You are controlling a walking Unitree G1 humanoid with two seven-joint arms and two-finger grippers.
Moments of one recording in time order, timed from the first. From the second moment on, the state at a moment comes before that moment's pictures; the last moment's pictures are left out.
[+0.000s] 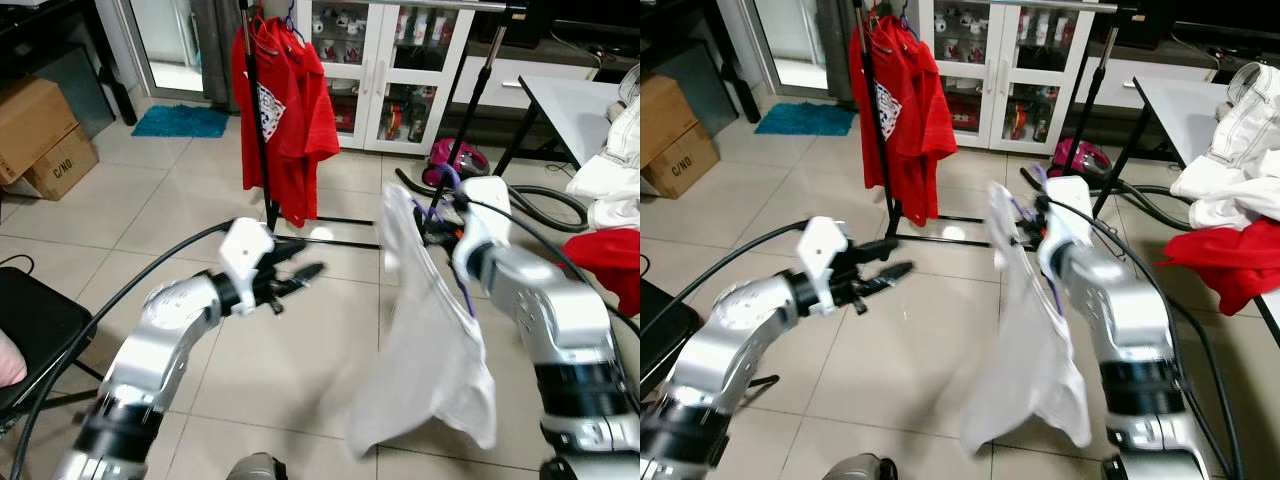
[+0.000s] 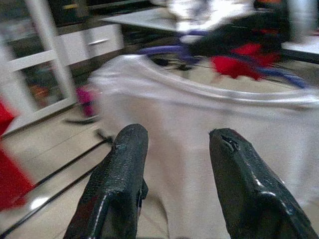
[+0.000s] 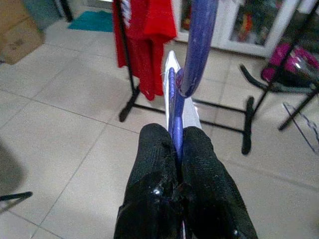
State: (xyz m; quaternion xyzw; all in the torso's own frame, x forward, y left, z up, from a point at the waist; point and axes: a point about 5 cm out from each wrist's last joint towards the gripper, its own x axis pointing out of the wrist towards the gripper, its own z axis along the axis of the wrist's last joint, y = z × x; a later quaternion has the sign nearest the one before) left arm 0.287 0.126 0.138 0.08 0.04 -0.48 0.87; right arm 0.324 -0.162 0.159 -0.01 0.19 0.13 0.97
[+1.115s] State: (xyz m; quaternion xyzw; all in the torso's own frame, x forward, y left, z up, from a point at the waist) left arm 0.303 0.156 0.190 0.06 -0.01 -0.50 0.86; right arm 0.304 -0.156 0.160 -0.12 0.14 0.29 0.94
